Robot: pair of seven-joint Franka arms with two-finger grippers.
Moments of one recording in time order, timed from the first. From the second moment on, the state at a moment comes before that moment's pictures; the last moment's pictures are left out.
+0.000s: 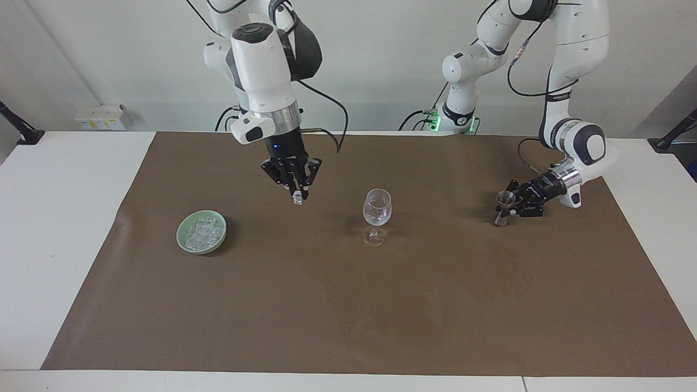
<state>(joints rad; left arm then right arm) 0.44 0.23 -0.05 -2.30 -1.32 1.82 -0.51 0.01 0.07 0.43 -1.79 0.00 2.22 0.70</state>
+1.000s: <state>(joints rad) 0.46 0.30 -0.03 -2.28 -1.39 1.78 -0.44 0.04 0.18 0.60 -1.78 0.00 2.38 0.92</state>
